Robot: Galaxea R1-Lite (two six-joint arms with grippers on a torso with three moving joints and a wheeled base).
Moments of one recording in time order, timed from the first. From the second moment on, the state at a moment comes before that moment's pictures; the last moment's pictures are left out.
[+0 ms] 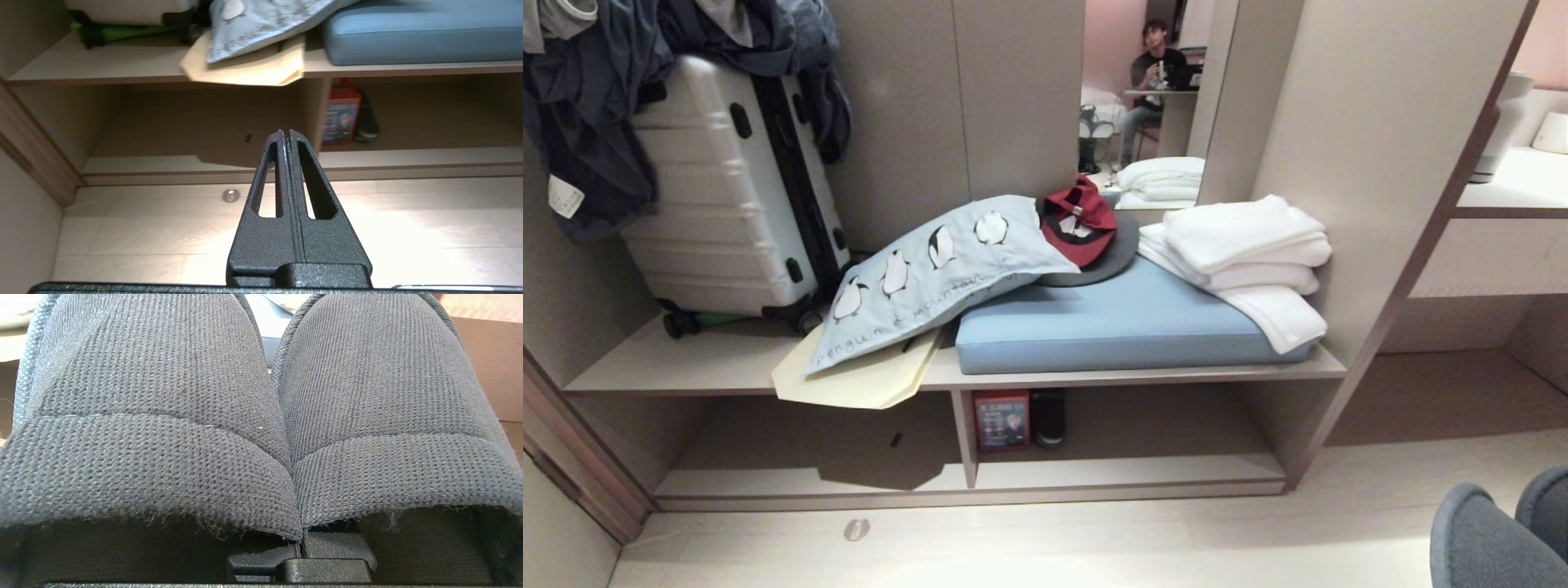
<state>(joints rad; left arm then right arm) 0.00 0.00 0.00 0.00 0.00 -0.01 0.02 0.00 0.00 0.01 0.02 -0.05</state>
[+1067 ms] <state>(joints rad) 0.00 0.00 0.00 0.00 0.00 -0.01 0.02 0.00 0.00 0.01 0.02 -0.05</state>
